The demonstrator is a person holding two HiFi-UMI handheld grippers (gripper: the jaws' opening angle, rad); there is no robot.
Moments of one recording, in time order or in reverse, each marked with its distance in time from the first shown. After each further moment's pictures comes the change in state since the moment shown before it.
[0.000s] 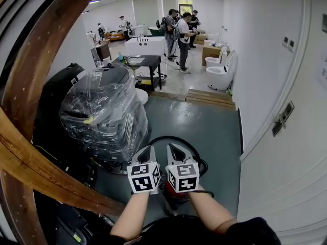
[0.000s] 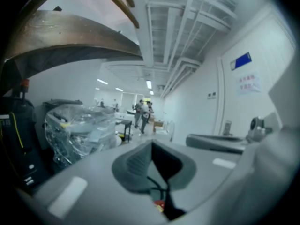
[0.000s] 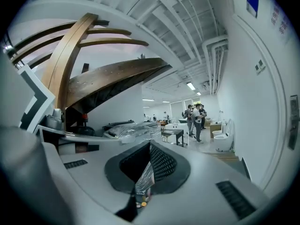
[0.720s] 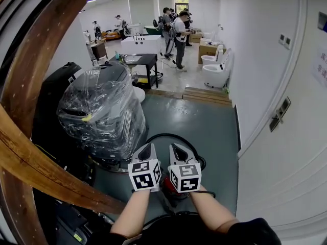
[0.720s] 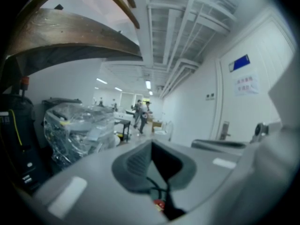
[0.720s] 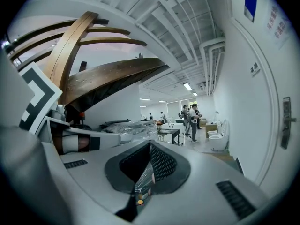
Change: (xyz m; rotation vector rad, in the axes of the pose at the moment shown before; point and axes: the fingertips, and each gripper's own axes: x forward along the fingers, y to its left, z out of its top) left arm -0.010 -0.003 -0.005 -0.004 -0.005 -0.017; right arm -0.021 0.000 -0.012 -0.006 0.001 -0.051
